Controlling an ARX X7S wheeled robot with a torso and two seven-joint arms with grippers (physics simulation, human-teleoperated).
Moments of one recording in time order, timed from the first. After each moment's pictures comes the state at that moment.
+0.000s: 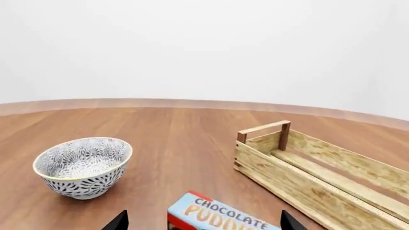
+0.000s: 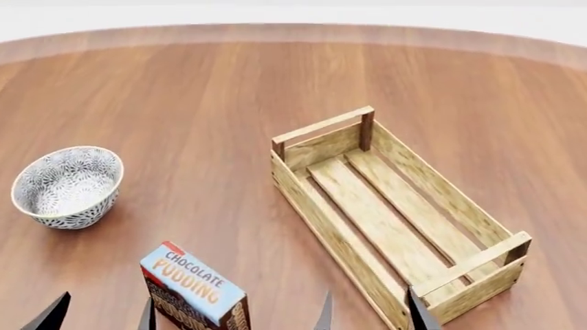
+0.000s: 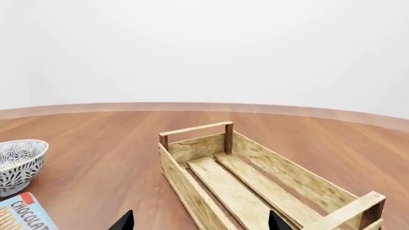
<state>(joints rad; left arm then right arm) 0.03 -0.14 0.16 0.26 -0.19 -0.15 -0.12 0.06 0.13 -0.17 -0.12 0.14 0.10 0.12</state>
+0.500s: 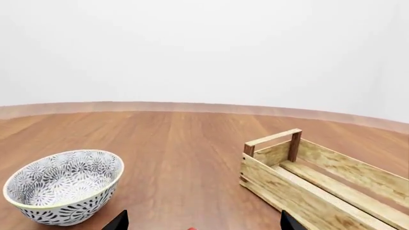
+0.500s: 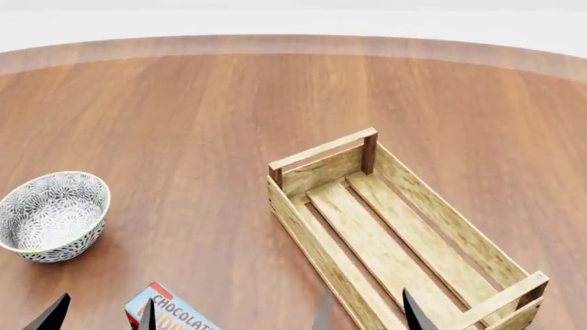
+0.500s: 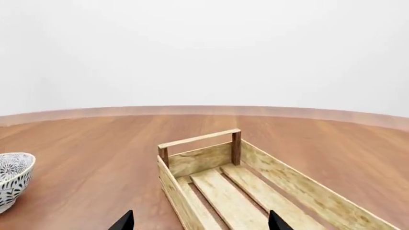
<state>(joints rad) 0.03 -0.16 0.17 0.26 -0.21 -0.14 -0.14 0.05 0.15 -0.19 -0.13 0.17 0.09 0.13</state>
